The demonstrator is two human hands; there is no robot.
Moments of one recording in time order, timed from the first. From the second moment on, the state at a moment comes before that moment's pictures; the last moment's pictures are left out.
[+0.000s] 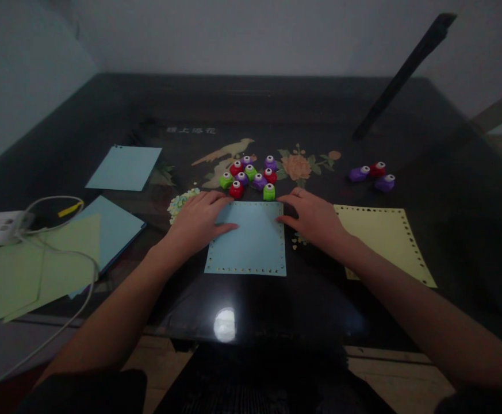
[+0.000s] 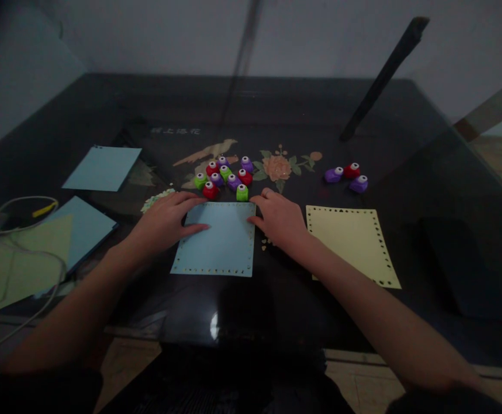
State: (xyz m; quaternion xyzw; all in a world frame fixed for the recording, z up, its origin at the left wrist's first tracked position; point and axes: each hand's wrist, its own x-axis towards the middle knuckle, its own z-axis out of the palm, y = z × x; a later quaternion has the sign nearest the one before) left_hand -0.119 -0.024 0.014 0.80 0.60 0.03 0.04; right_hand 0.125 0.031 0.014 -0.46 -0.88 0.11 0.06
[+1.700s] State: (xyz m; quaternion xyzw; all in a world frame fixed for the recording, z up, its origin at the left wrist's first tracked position) left_hand -0.085 -0.036 0.014 0.58 0.57 0.33 0.48; right_hand 0.191 0.009 0.031 -0.48 -0.51 0.64 0.31
